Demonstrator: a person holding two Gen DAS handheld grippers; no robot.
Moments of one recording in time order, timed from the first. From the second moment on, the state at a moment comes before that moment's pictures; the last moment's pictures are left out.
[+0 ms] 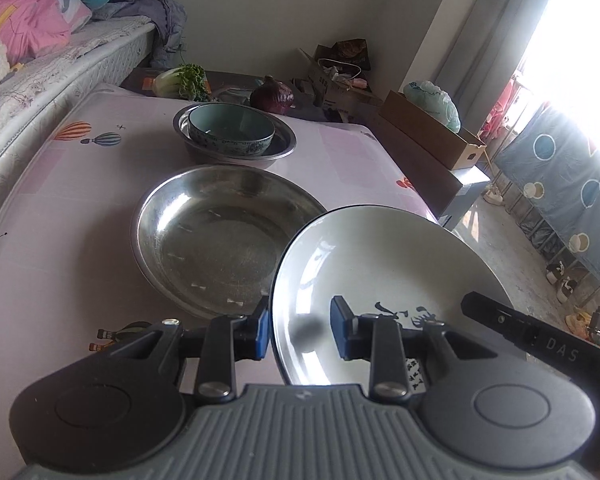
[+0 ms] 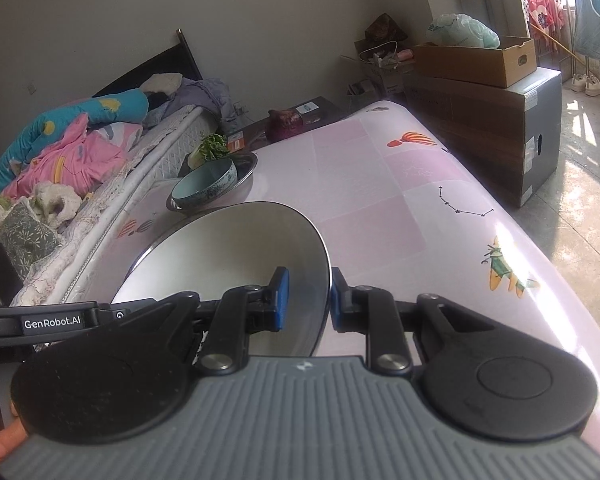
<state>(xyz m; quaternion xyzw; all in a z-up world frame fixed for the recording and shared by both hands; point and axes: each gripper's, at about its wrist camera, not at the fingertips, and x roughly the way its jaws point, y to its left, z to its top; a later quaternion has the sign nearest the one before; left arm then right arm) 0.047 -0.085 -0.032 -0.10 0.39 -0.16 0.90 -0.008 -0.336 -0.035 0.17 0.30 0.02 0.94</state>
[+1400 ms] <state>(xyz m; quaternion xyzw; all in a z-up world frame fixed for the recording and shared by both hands) 0.135 -0.027 -0.056 -0.05 0.39 -0.07 0.92 0.133 -0.276 -0.067 0.15 0.35 0.04 0.92</state>
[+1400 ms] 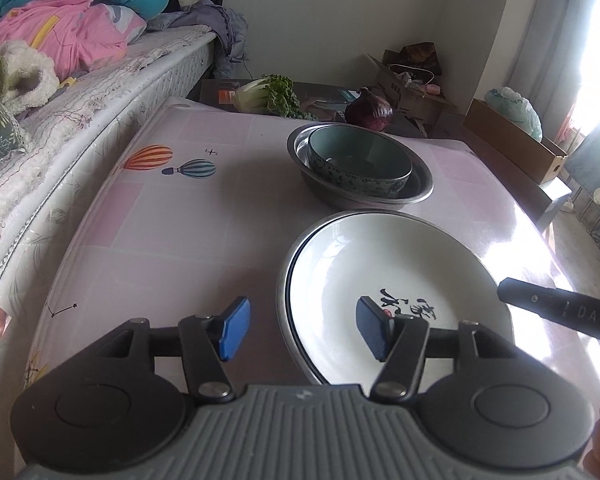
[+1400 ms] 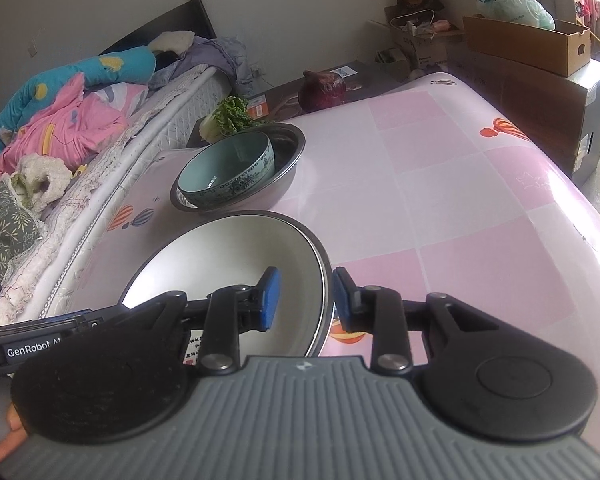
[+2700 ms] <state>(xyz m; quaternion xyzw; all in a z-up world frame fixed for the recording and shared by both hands) 0.160 -0.017 -0.018 0.00 0.40 -0.03 0.91 0.160 -0.297 -0.020 0.19 0.35 0.08 0.91</state>
